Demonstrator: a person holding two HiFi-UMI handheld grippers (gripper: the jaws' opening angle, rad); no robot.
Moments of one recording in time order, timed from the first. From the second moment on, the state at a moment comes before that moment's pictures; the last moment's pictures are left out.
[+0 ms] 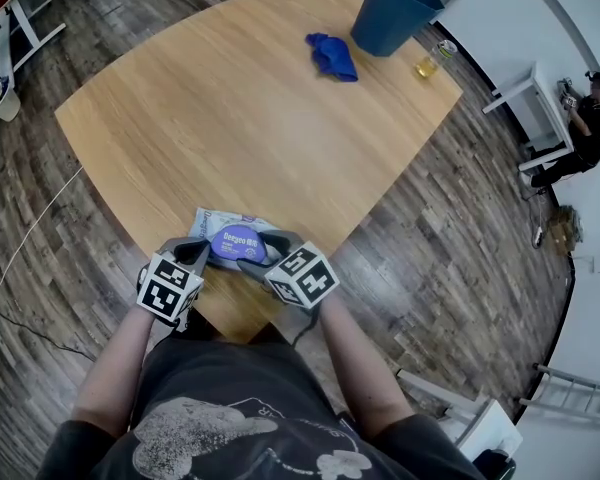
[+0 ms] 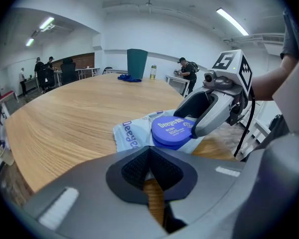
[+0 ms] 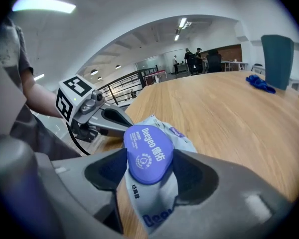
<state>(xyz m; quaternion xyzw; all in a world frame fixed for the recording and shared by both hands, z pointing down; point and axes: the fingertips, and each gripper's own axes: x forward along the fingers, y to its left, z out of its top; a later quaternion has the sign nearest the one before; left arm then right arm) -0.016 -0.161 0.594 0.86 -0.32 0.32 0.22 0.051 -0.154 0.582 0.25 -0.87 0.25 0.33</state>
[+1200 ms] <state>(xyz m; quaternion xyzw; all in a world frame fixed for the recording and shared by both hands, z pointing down) -0.021 -0.162 0.597 0.86 -0.33 0.32 0.20 0.098 -0.230 0.561 0.46 -0.82 0.16 0.31</state>
